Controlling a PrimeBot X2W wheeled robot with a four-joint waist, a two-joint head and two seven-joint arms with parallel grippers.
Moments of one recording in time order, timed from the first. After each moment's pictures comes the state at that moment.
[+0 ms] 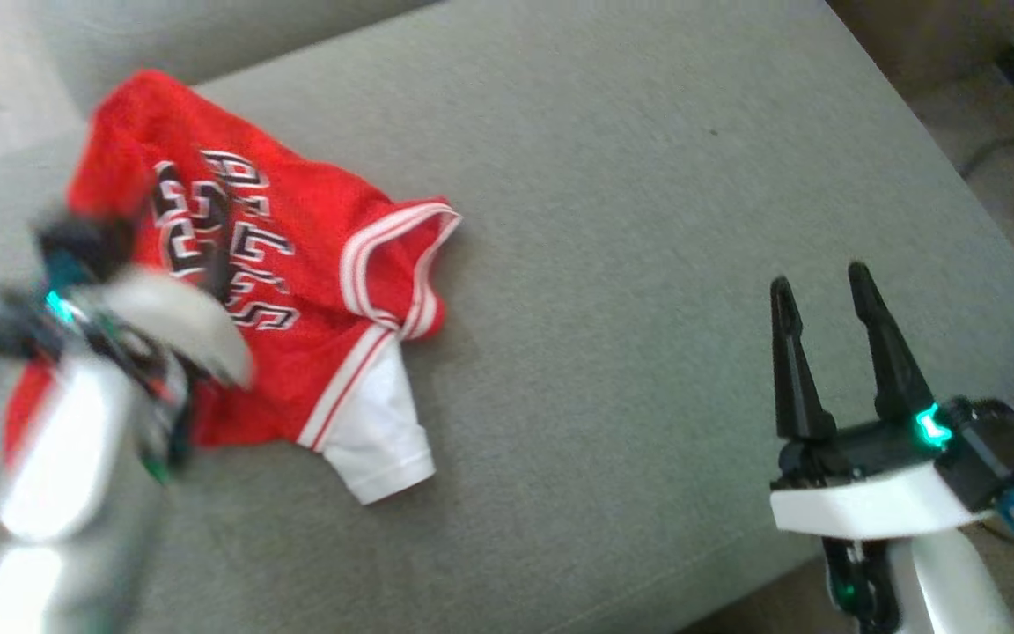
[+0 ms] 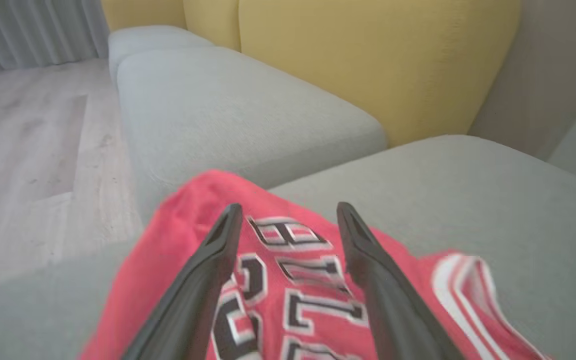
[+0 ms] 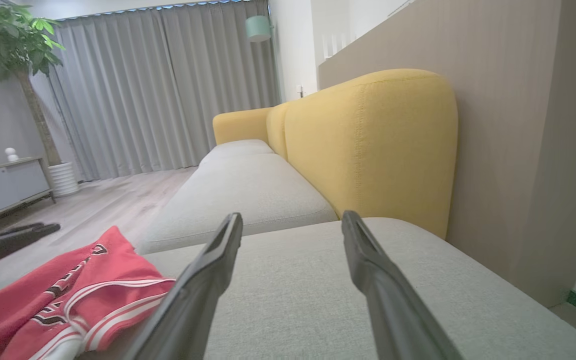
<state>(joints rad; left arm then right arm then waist) -0.58 0.36 -0.39 0.50 -0.50 0.00 0.05 -0.04 -0.04 0.14 -0.03 0.19 0.12 -0.26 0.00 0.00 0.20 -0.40</state>
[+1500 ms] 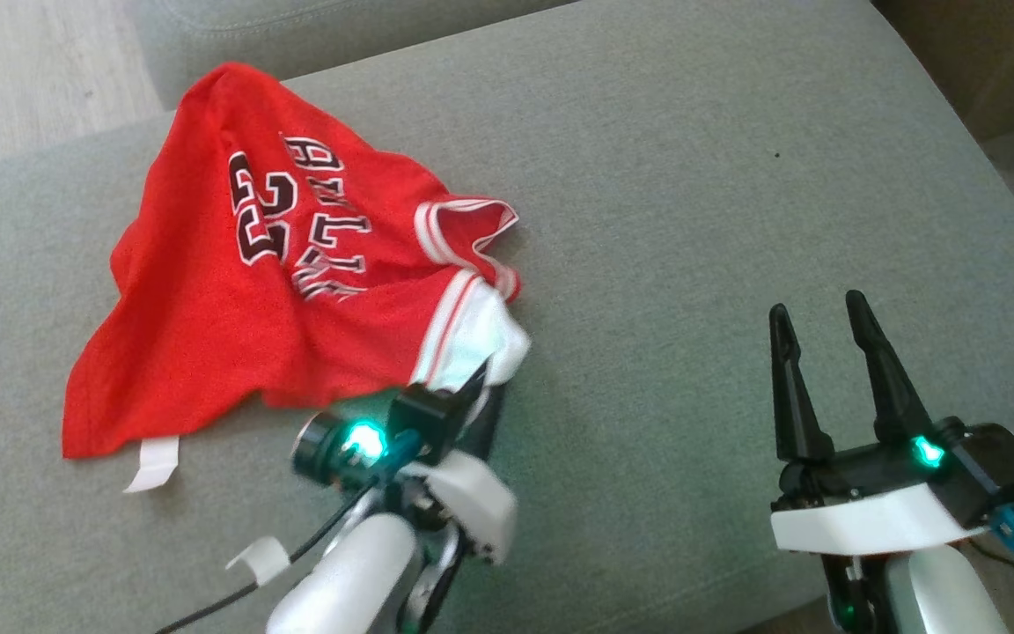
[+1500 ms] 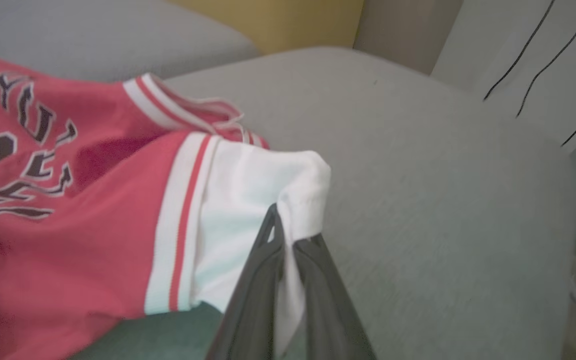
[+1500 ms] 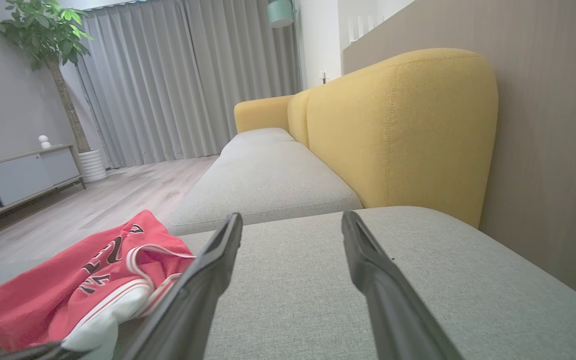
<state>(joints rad) -0.35 0.12 -0.72 0.37 -0.35 0.13 0.07 0.01 -0.04 0.13 -0.02 0.17 0.12 -0.26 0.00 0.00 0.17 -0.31</state>
